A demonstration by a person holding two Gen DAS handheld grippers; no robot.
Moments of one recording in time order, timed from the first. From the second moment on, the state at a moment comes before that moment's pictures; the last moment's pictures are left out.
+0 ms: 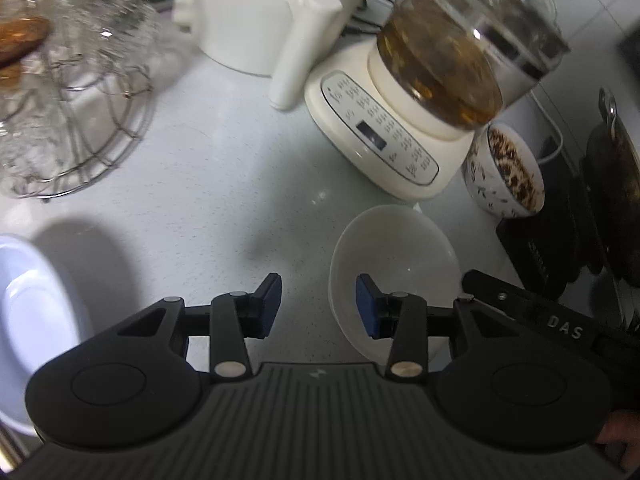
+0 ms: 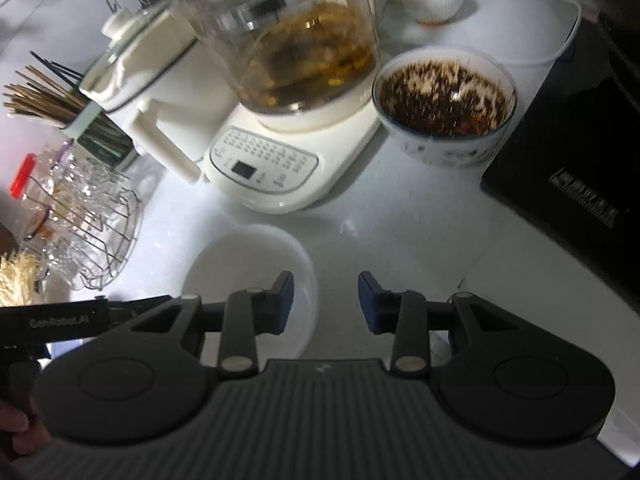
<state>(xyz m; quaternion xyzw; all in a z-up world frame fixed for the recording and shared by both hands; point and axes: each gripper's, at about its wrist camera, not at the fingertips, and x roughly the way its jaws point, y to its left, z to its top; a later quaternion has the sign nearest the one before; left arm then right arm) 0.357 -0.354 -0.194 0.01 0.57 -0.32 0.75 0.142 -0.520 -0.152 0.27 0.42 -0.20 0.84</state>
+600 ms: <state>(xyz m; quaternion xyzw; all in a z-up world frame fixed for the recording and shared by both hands) 0.369 -0.367 -0.217 -0.02 0.58 -0.33 0.74 0.165 -0.517 -0.181 0.29 0.45 -0.18 0.83</state>
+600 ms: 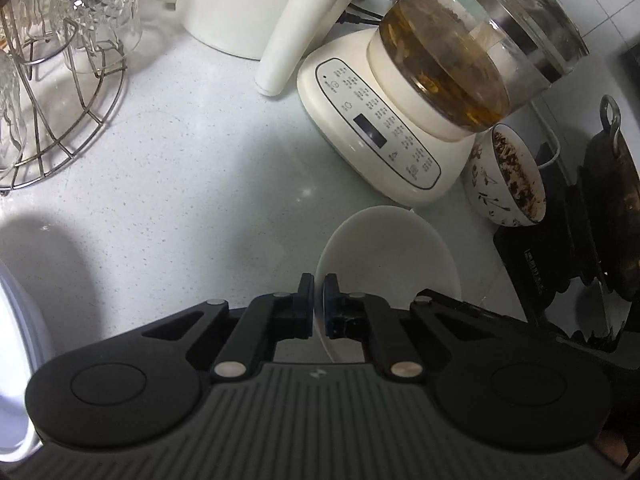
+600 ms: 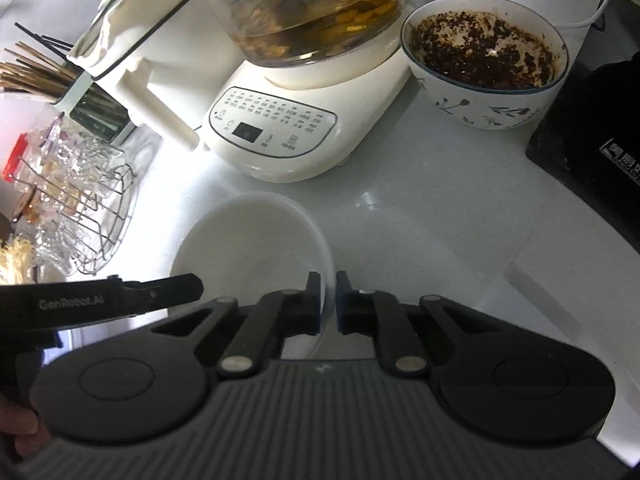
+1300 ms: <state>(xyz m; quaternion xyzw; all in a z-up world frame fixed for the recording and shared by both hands) 0.335 -0.352 -0.158 -0.01 0.56 -0.32 0.76 0.143 -0.501 -0.136 0.25 0.43 -0.15 0.85</state>
